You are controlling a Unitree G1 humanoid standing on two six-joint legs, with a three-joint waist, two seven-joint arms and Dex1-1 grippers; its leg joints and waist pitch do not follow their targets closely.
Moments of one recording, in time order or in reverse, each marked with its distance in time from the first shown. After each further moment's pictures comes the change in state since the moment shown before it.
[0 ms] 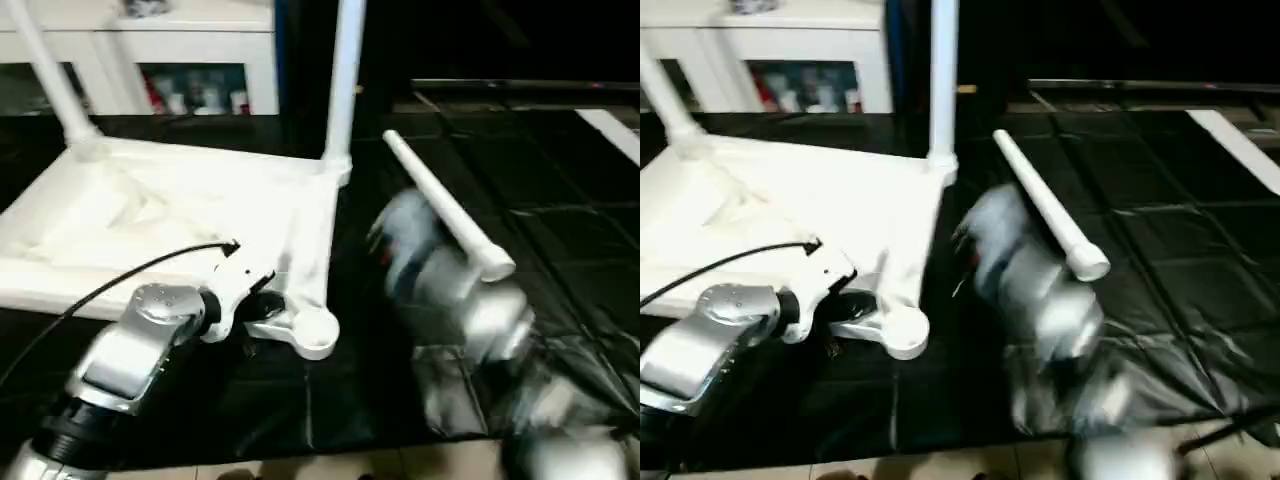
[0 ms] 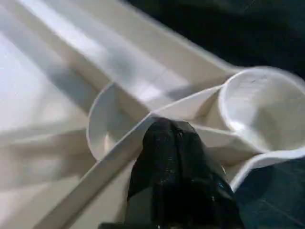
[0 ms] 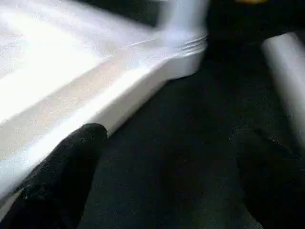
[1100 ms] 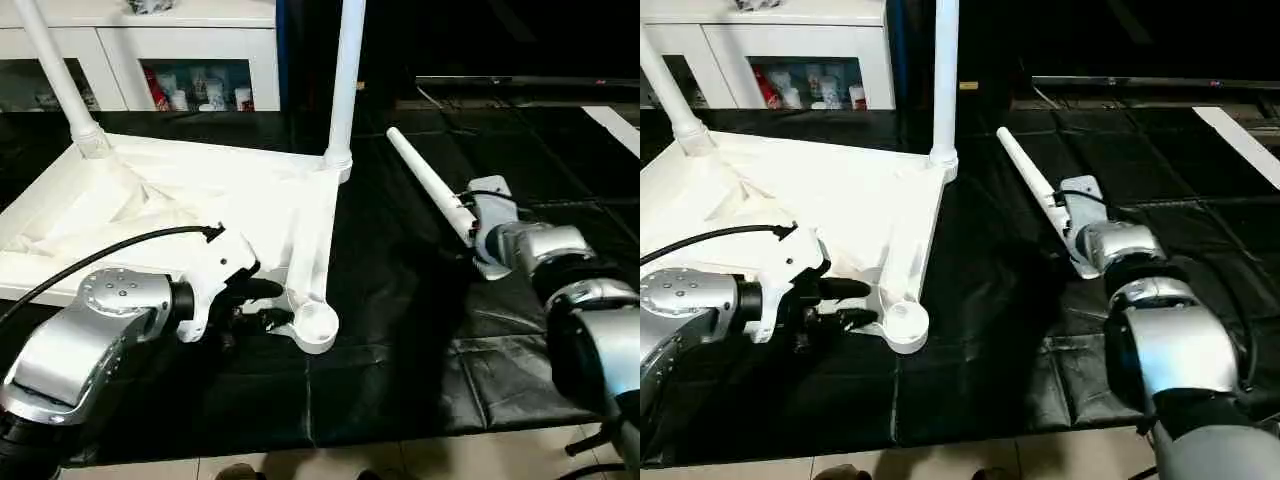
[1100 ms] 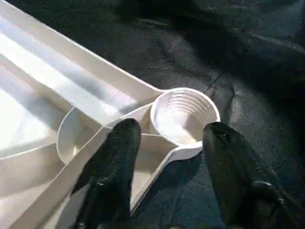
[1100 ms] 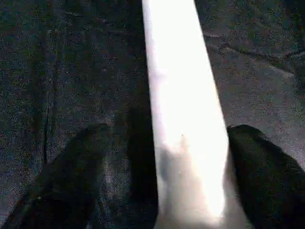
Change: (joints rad) left arm 0.024 0.141 0.055 -0.218 -0.171 0.129 -0.103; right arm -0.301 -0.165 -0.052 0.761 -0.082 0.012 -0.021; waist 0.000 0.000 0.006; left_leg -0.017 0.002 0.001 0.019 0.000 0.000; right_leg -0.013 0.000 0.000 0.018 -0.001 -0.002
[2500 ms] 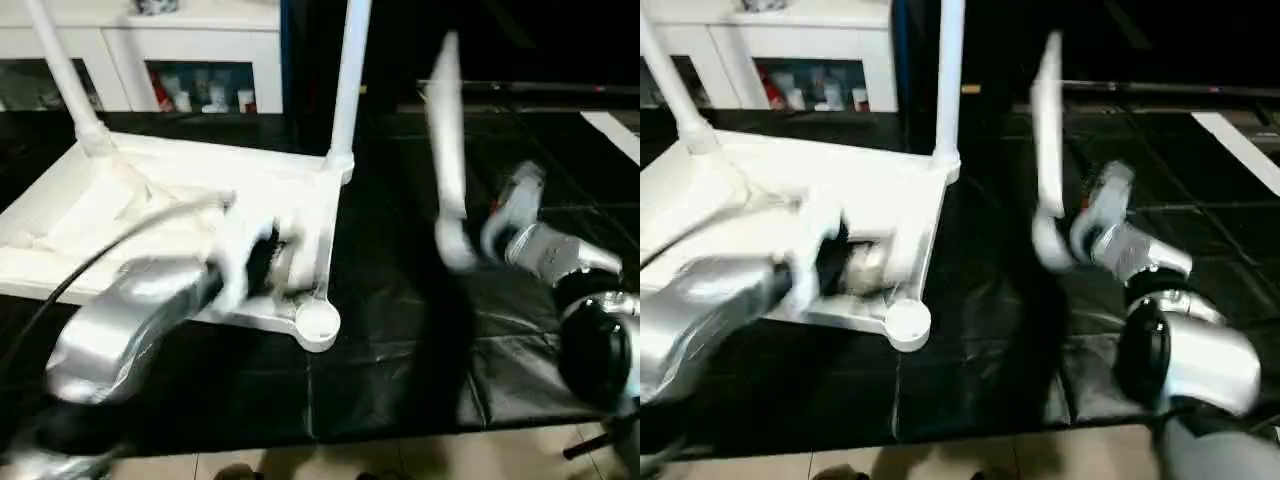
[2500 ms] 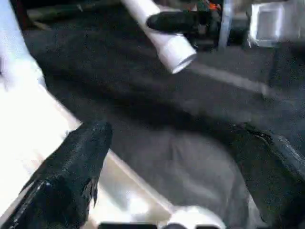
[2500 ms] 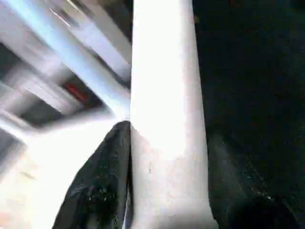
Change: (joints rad) left arm -0.136 -0.318 0.096 0.107 -0.075 -0.048 0.266; right arm 0.080 0.030 -0.469 -0.147 0.430 -0.148 0.354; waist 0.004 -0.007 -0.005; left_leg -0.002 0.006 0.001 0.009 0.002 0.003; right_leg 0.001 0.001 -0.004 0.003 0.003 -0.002
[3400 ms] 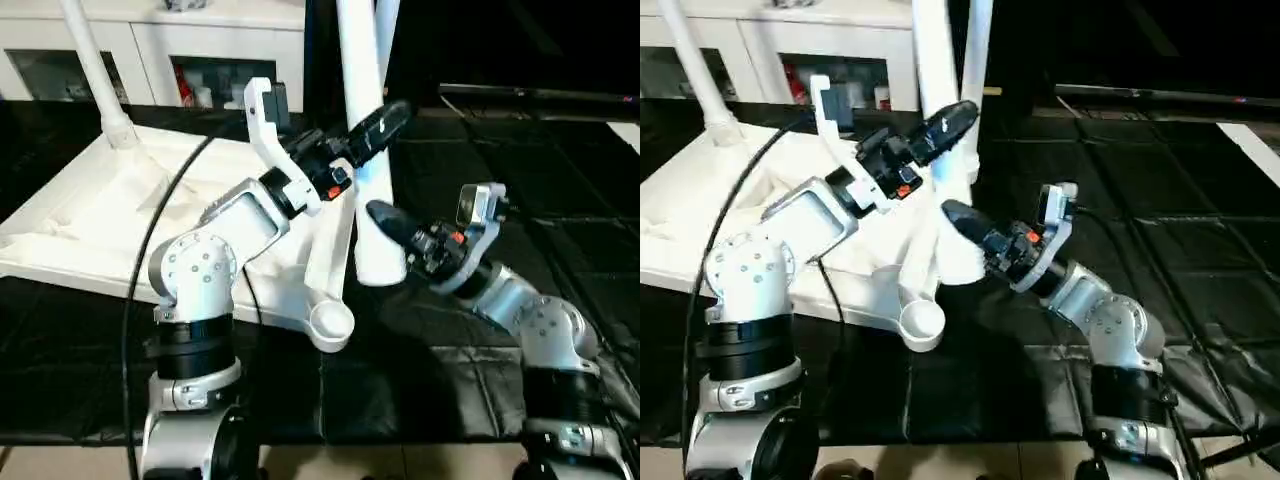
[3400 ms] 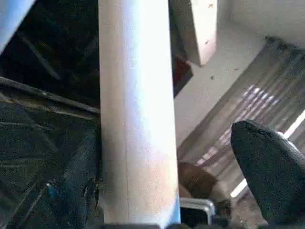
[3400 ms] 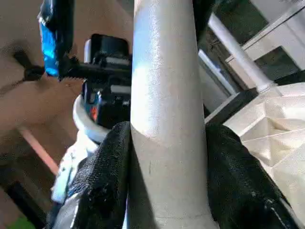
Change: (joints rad) left arm -0.275 -0.462 0.335 0.178 -0.452 0.119 0.321; right arm 0.534 0.223 0.259 -1.038 0.417 0.561 0.329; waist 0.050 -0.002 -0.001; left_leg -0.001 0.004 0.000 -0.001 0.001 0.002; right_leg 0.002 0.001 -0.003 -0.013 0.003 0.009
